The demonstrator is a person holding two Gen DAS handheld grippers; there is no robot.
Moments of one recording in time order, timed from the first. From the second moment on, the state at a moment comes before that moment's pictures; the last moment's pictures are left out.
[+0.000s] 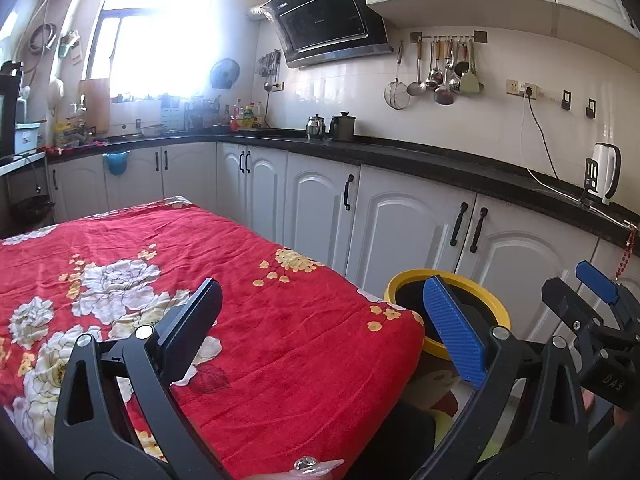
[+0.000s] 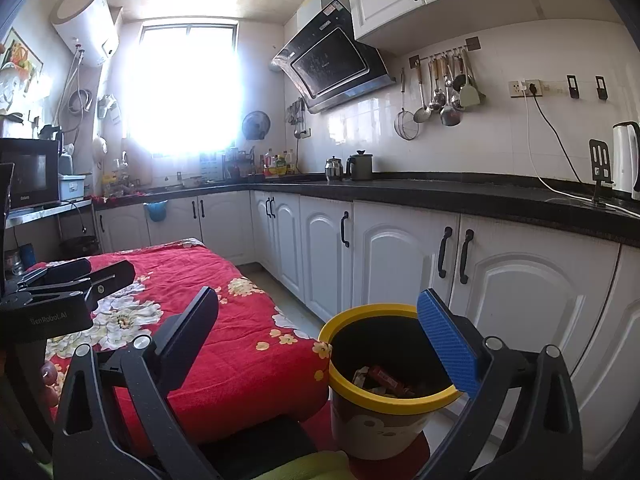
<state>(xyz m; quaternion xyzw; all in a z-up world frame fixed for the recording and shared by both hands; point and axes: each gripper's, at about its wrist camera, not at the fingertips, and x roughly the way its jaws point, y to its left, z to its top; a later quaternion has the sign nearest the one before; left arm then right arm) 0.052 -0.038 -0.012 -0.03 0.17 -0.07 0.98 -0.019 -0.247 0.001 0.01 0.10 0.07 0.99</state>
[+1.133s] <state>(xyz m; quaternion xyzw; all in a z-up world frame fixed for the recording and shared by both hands) 0.054 -0.033 -0.013 -0.03 0.16 -0.06 0.98 -0.021 -0.245 0.000 0.01 0.10 0.07 0.99</state>
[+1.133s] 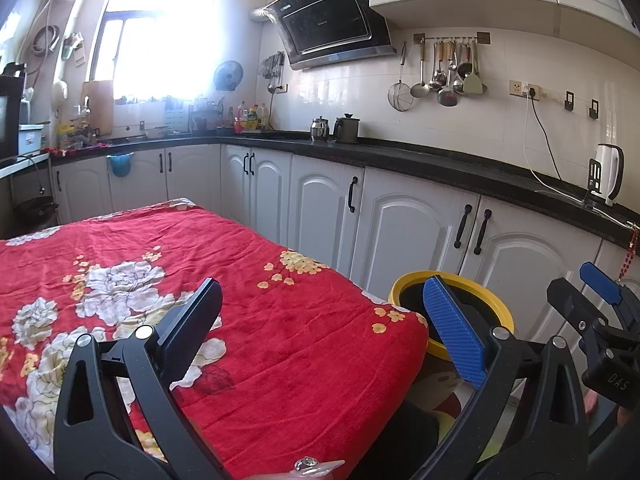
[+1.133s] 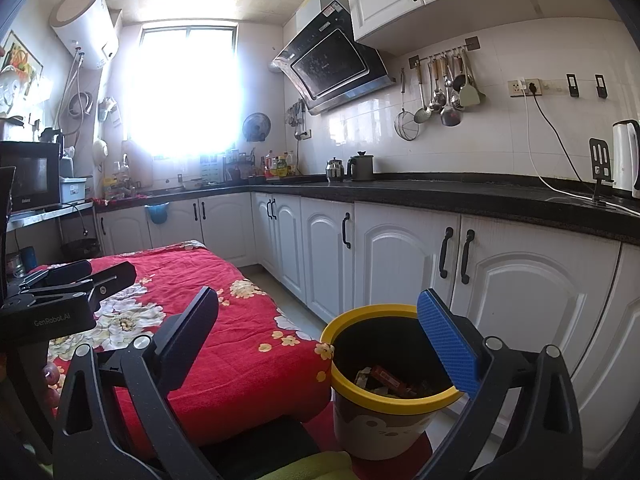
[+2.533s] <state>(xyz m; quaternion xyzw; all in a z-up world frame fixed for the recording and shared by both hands) 0.021 0.183 -0.020 -0.11 0.24 0.18 0.95 0.056 0.026 0.012 -0.07 0.27 0.36 0.89</state>
